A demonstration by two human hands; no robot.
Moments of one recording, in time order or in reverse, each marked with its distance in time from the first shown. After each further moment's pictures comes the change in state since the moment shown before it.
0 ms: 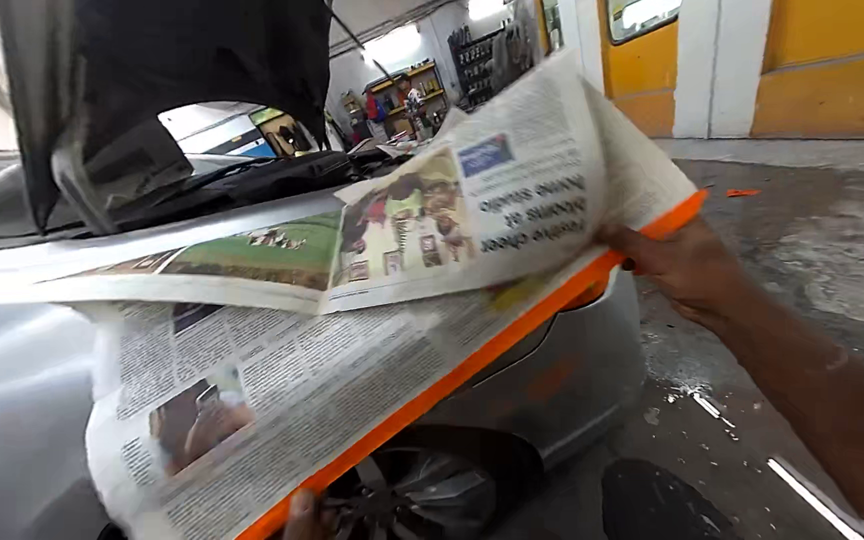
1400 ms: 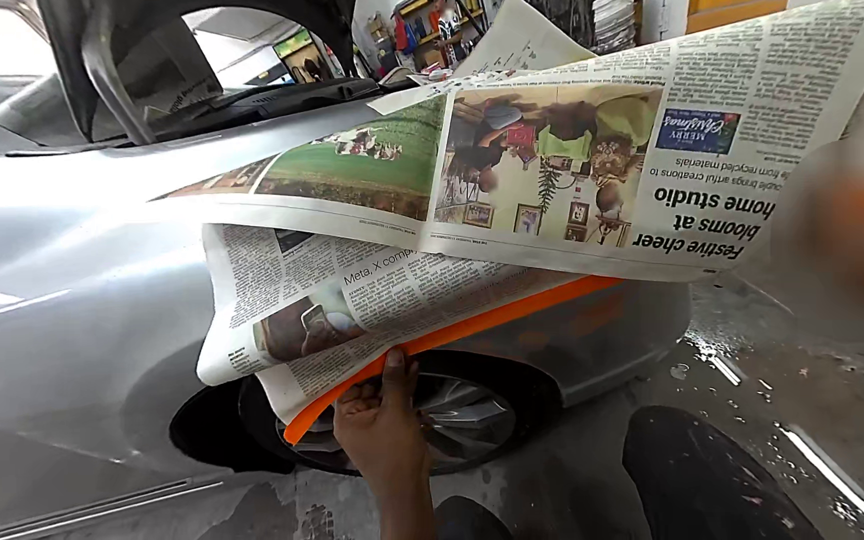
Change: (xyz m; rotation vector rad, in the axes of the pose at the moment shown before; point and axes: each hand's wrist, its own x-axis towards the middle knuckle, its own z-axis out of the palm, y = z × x) left_hand 0.001 -0.037 0.051 0.169 0.184 0.097; right_hand -0.030 0.063 -0.064 -0.206 0.175 -0.018
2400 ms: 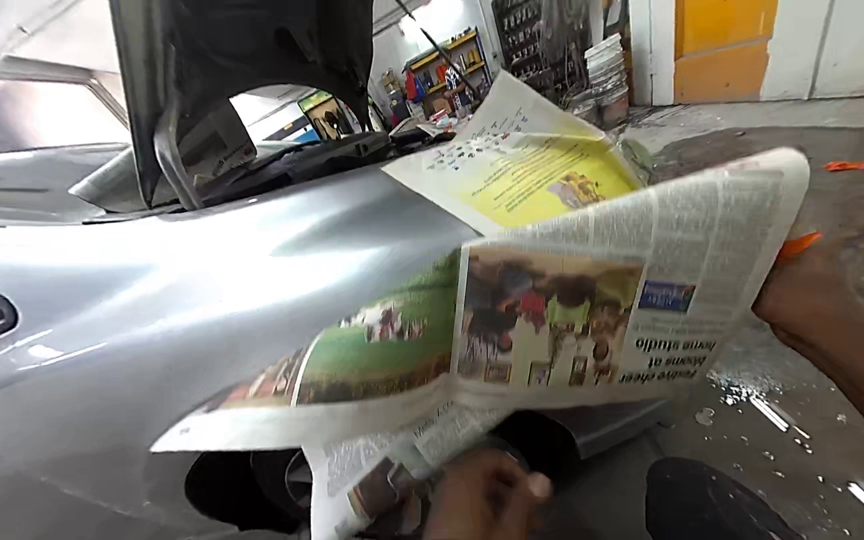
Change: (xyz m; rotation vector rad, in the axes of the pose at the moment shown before) left_hand -0.038 0.060 -0.005 0.658 -1.049 -0.338; right_hand -0.001 0.016 0.024 -0.057 0.054 0.150
